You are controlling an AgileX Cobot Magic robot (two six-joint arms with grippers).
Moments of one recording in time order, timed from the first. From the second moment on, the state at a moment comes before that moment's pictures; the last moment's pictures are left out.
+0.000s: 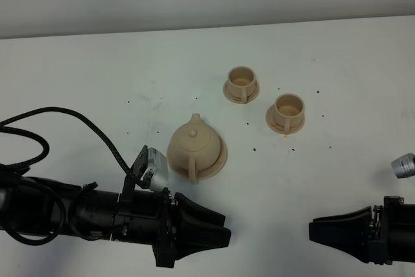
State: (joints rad) left arm -0.37 1.82 -0.47 -1.77 1.02 2.08; right arm 0.04 1.54 -0.18 1.65 1.14 -1.88
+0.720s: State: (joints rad) left arm -0.37 1.82 -0.47 -1.77 1.02 2.08; right arm 0.04 1.54 -0.18 1.65 1.14 -1.88
